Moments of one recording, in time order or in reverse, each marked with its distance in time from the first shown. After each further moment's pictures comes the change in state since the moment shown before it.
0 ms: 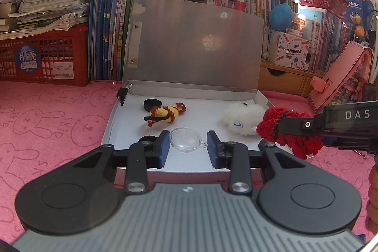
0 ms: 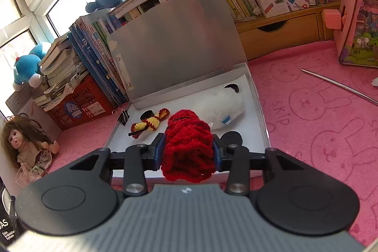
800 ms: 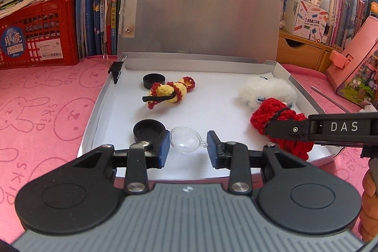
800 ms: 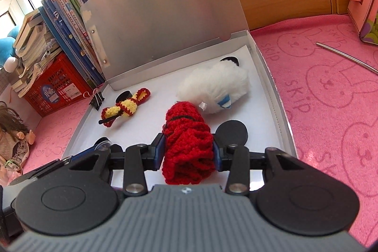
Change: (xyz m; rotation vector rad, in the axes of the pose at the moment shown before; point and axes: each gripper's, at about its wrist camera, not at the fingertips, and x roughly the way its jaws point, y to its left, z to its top) left arm 0.064 0.012 -0.004 0.029 0.138 0.026; right arm 0.073 -0.009 -0.010 -0.007 0.099 -0.051
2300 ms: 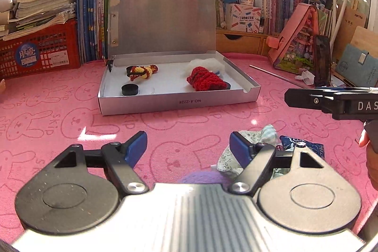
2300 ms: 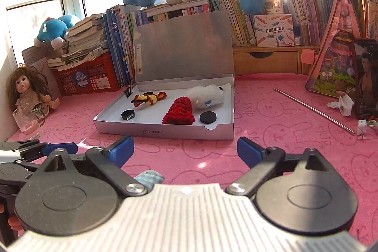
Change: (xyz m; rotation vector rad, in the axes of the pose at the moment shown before) left arm -0.173 -0.034 -0.098 0.115 -0.076 -0.114; right arm -0.176 0.002 -0.086 -0.271 -0.232 -0.030
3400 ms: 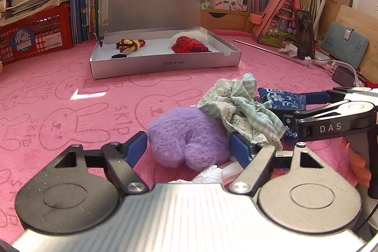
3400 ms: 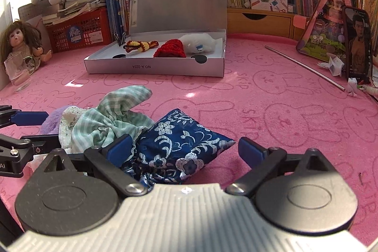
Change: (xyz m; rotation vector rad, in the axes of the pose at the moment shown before) left arm -0.020 -0.016 -0.053 0.041 0.057 -0.038; right arm -0.003 0.003 -0.069 -0.078 0.126 -0.062
